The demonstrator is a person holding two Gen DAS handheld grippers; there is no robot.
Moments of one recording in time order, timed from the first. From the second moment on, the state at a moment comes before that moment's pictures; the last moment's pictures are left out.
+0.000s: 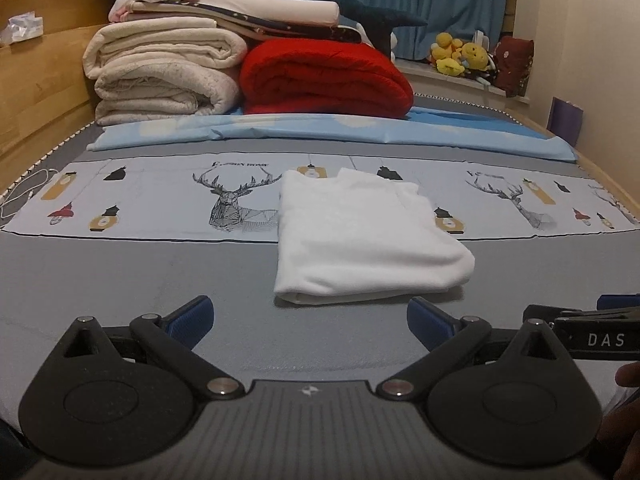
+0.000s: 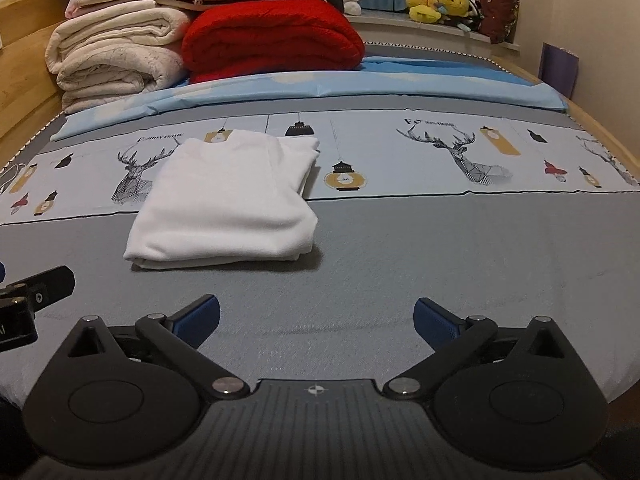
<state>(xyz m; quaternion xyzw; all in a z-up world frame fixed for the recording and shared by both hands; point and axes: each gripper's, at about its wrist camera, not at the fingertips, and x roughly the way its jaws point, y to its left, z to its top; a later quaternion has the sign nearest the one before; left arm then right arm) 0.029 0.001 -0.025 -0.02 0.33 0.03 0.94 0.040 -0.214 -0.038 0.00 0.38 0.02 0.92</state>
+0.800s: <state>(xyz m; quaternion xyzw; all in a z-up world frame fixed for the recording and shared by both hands) 0.035 -0.001 -0.029 -0.01 0.32 0.02 0.95 0.039 -0.212 -0.032 -0.02 0.35 0.02 0.94</state>
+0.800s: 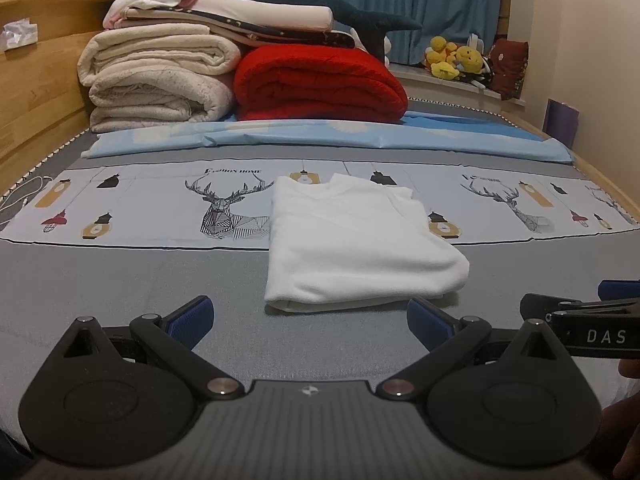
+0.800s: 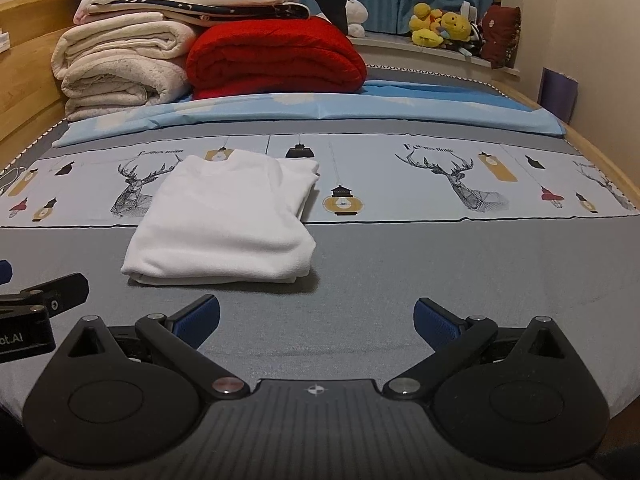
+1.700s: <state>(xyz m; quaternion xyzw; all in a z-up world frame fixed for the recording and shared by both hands) 0.035 0.000 -0.029 -0.01 0.32 0.01 0.95 0.040 -0.206 -0.032 -0.02 0.35 0.03 0.94</state>
